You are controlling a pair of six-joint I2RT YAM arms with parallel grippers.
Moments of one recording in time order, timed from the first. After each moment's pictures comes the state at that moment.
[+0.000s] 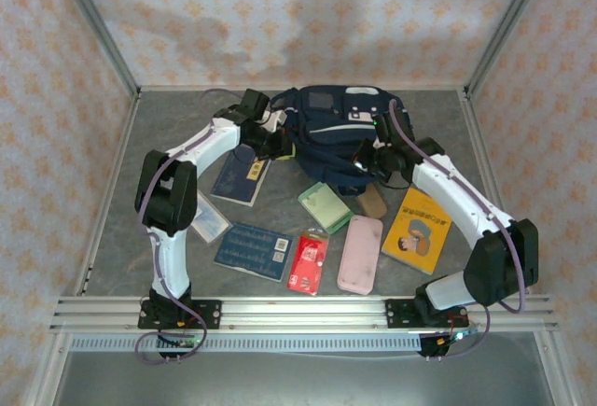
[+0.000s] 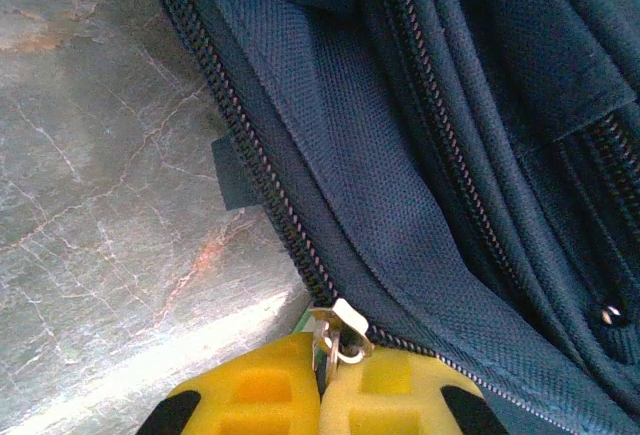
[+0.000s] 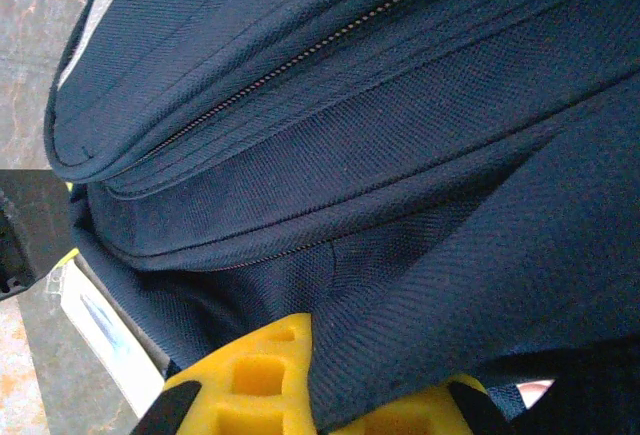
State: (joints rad) left arm -0.30 2.02 1.61 -0.68 0.54 -0.45; right arm 0.37 1.42 1.20 -0.73 -0.20 0.82
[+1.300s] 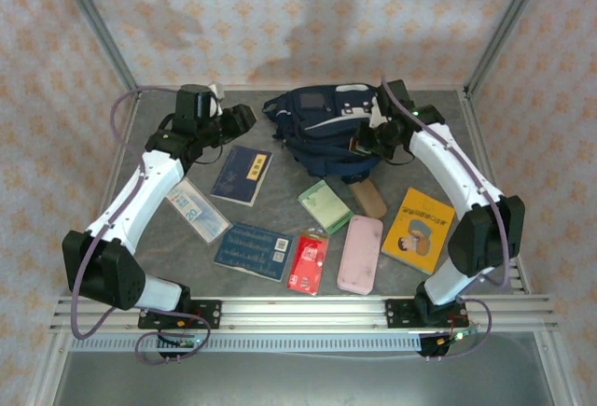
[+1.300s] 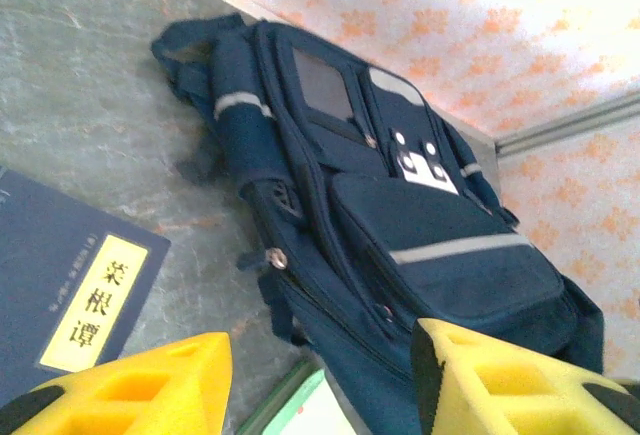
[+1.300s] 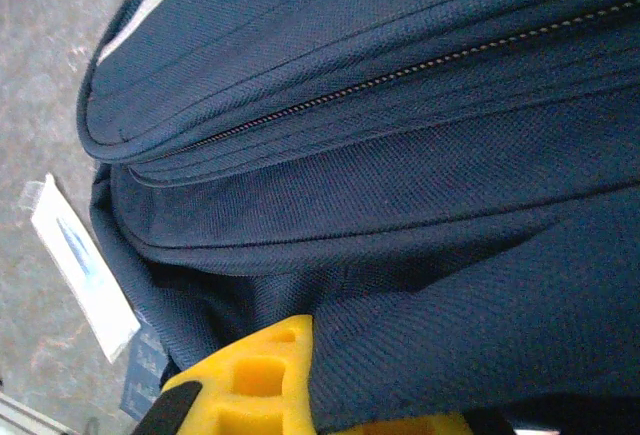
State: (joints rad) left arm -0.22 1.40 1.28 -0.46 0.25 -0.72; right arm 0.33 1.62 1.52 -0.96 -0.32 0.50
